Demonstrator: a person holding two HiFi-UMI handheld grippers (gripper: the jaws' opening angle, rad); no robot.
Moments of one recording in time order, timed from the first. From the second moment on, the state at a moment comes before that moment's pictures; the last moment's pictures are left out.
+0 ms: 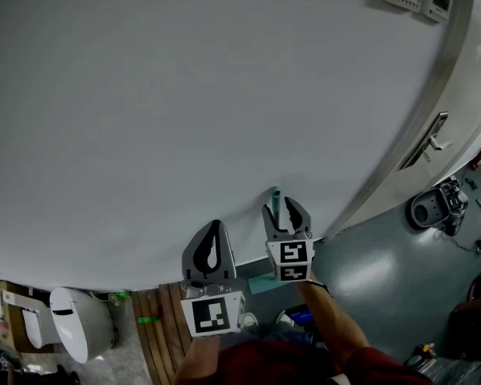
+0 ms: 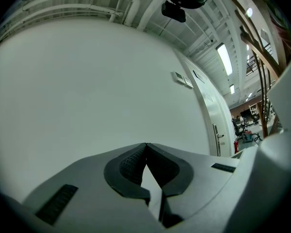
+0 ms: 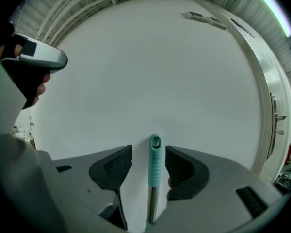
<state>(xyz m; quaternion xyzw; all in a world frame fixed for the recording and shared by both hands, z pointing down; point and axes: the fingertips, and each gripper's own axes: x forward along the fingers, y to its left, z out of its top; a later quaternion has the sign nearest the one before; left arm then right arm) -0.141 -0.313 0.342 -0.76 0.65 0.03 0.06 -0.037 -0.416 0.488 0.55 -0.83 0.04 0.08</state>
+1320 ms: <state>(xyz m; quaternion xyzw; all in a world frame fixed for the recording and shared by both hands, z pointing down) -0.133 -0.311 0.342 -0.77 0.64 0.03 0.06 0.001 -0.329 0.377 0.55 -0.83 0.03 -0.03</state>
